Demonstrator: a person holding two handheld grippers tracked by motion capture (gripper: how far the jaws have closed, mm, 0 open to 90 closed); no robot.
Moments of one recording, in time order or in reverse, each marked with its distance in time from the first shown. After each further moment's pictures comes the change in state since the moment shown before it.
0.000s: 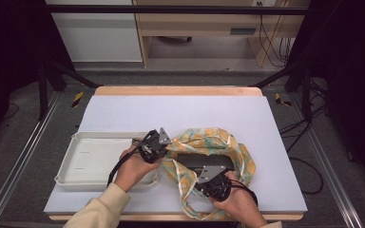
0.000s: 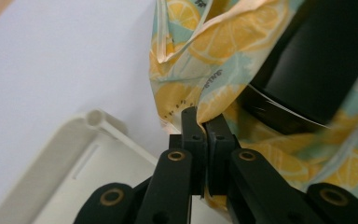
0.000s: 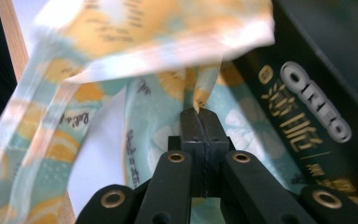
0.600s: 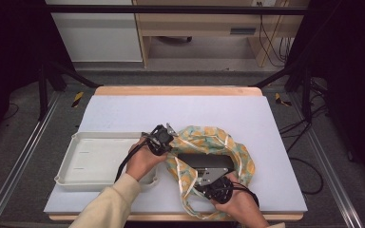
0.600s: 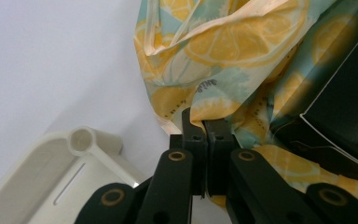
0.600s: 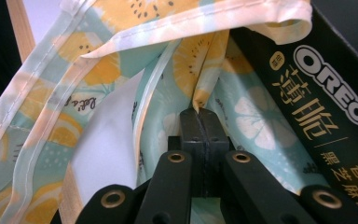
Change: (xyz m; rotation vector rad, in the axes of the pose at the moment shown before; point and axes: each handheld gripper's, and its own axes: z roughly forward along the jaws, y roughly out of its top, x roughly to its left) left arm 0.012 0.013 0.038 0.115 -0.045 -0.051; right arm 0.002 -0.008 -0.001 -0.013 0.018 0.006
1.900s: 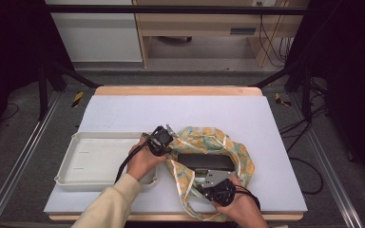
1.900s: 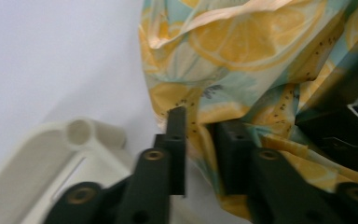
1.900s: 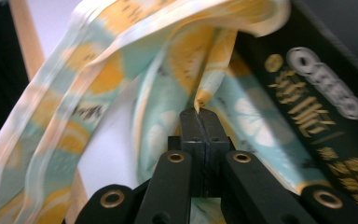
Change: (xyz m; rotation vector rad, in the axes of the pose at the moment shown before) left arm 0.003 -0.008 0.001 -0.032 0.043 -0.031; right arm 0.003 -0.006 -0.006 -0.062 -0.038 0.025
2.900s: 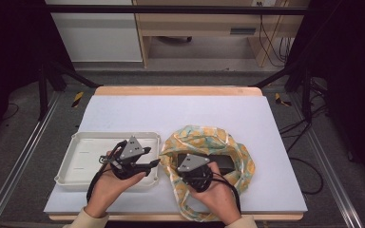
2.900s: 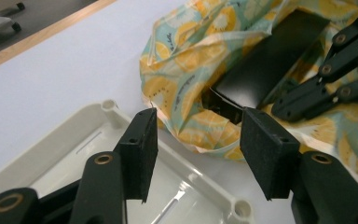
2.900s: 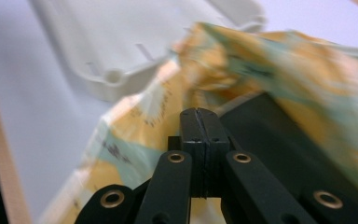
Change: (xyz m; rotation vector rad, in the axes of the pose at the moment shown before) left arm -0.022 -0.074 -0.105 -0.381 -0.065 -0.053; right arm 0.017 0.077 0.025 -0.081 -0.087 0.002
